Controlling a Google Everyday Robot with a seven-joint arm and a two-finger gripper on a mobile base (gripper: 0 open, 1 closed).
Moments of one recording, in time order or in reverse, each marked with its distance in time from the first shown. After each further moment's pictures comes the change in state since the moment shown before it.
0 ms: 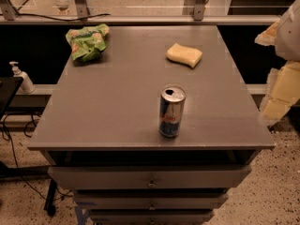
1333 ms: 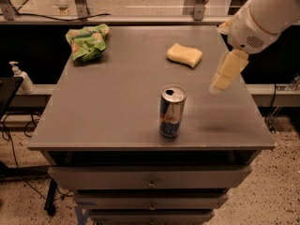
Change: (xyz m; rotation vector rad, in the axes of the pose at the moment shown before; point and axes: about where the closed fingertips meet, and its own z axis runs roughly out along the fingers) arm -0.056 -0.094 0.080 0.066 -0.200 -0.017
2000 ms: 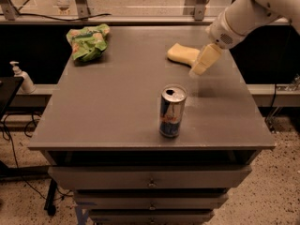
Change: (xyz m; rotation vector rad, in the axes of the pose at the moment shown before) arm -0.004 -0.085 0.089 0.016 -0.092 0.148
